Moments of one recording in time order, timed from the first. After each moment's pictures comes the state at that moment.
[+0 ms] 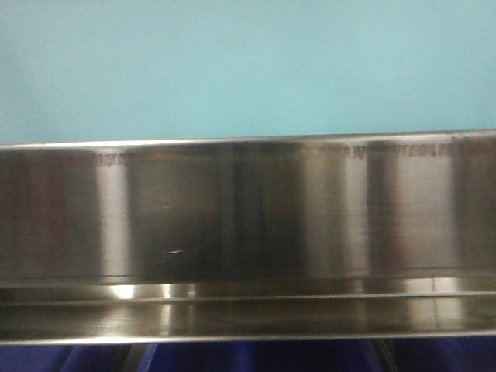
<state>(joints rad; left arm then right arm) -0.52 1.31 -1.57 0.27 1.27 -0.50 0.69 1.34 -1.67 -0.24 1.28 0.56</state>
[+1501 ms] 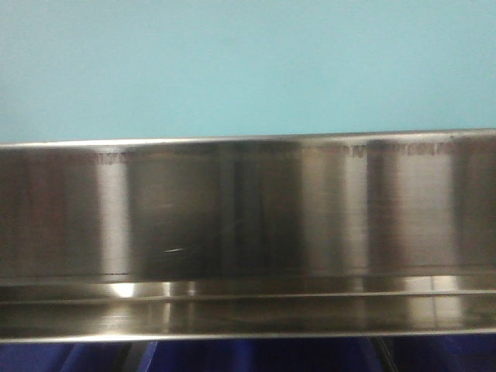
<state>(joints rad) -0.52 1.32 -1.50 0.25 1.26 -0.48 0.69 1.33 -1.55 -0.22 1.27 0.57</state>
